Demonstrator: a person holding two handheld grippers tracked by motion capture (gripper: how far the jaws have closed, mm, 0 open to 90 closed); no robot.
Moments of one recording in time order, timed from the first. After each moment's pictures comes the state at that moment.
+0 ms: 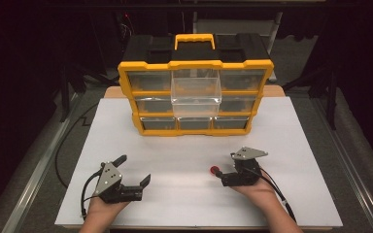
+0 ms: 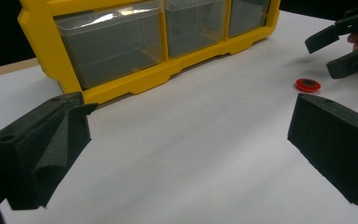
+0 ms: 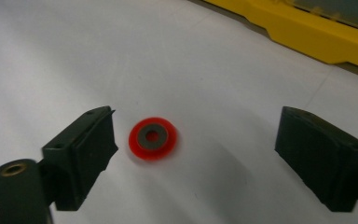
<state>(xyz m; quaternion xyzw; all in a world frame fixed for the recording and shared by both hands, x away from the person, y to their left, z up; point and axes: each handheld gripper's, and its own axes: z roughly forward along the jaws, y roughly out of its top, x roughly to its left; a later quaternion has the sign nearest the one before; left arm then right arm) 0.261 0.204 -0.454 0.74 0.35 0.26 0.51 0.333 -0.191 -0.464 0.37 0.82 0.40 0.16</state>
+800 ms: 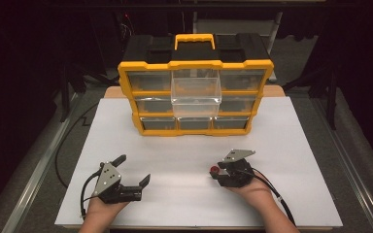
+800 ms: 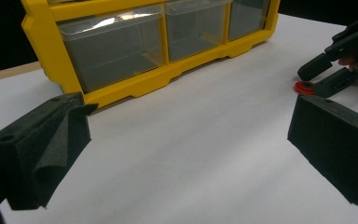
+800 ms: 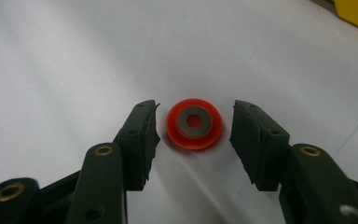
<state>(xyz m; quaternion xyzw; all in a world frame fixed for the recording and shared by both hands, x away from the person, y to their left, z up) 0.260 0.205 -0.452 0.74 0.35 0.27 0.51 0.334 -0.174 -0.469 0.33 0.87 0.35 0.12</state>
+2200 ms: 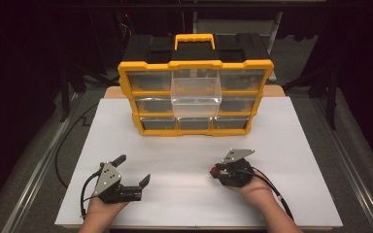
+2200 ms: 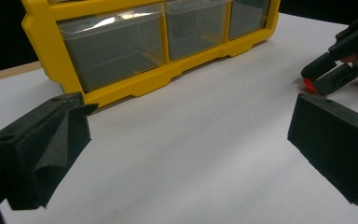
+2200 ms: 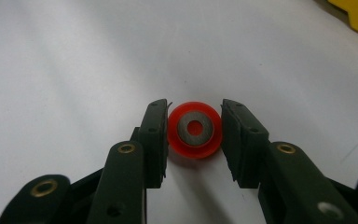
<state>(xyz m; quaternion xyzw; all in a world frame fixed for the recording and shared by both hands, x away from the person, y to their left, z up) 0.260 0.206 -0.453 0.74 0.35 0.27 0.51 0.335 -0.174 -0.464 0.30 0.88 0.35 0.12</state>
